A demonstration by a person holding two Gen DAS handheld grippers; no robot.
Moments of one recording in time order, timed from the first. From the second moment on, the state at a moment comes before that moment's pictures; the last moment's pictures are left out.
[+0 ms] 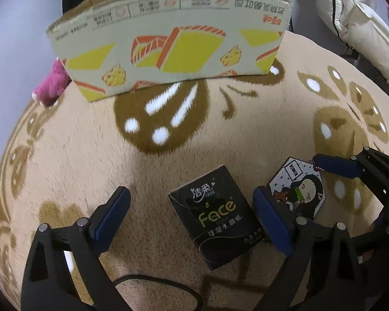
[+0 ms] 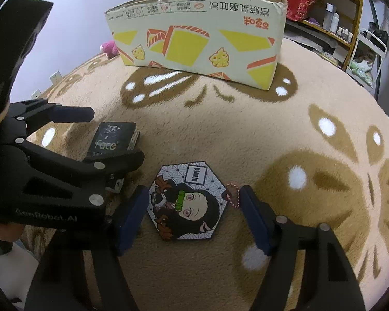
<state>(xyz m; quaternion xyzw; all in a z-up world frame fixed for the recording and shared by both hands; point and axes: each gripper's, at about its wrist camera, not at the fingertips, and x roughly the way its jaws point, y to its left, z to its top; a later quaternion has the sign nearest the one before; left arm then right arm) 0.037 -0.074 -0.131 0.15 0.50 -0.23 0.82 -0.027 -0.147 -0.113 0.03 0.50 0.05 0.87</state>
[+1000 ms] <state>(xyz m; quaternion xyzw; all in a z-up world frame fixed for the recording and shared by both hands) 0.040 -0.048 -0.123 0.14 0.52 -0.19 0.82 -0.028 -0.147 -0.112 0.05 0.49 0.05 0.87</state>
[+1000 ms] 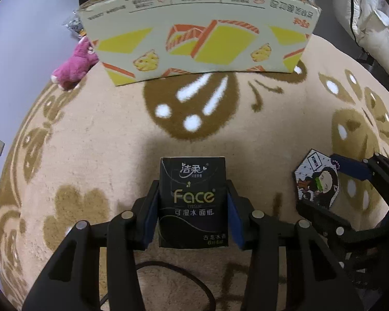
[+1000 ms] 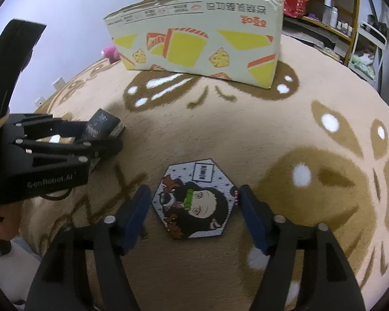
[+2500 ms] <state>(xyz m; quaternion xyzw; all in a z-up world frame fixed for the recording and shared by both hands) 0.080 0.001 -0.052 0.12 0.45 -0.09 0.88 0.000 -0.149 -0.033 0.03 0.40 0.04 0.91</state>
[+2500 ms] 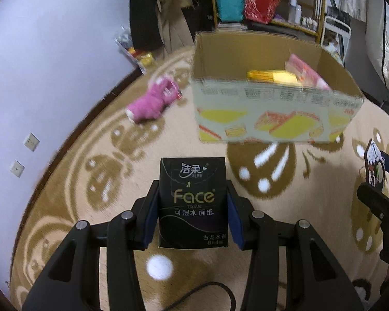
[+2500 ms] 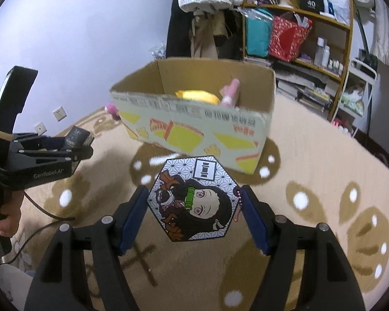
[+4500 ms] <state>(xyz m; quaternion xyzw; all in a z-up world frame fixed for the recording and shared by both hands) 0.194 -0.075 -0.008 0.15 0.38 -0.17 0.90 0.121 -0.181 0.013 0.03 0.34 0.00 0.94</state>
